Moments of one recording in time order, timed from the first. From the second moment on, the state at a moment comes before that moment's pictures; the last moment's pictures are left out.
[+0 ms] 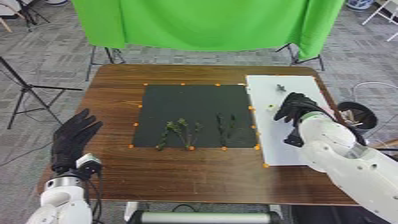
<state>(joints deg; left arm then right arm) 119.5 -64.0 -94.5 -109.5 43.9 17.4 19.2 -70.0 -38.0 48.4 -100.6 -108.9 0.8 43.5</state>
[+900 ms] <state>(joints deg) 119.9 -64.0 -95.4 -109.5 43.9 17.4 19.2 -73.1 -37.4 47.4 -104.0 -115.2 20.1 39.2</state>
